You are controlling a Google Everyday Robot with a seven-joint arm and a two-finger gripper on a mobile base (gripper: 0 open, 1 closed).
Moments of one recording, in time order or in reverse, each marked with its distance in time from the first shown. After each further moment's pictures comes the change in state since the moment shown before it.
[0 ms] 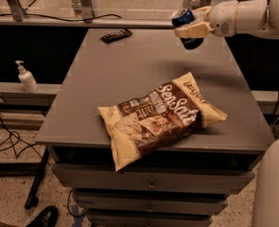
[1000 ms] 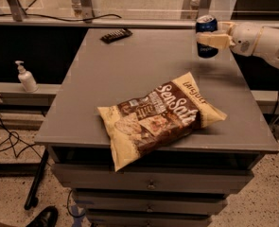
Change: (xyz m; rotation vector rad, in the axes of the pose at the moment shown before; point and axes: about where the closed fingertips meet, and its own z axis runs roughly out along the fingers) arm 0.043 -0.019 -0.056 0.091 -0.234 0.167
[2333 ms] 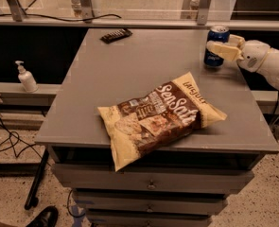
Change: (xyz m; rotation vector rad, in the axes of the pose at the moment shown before) arm 0.035 -0.019 -0.038 0.033 -0.173 0.097
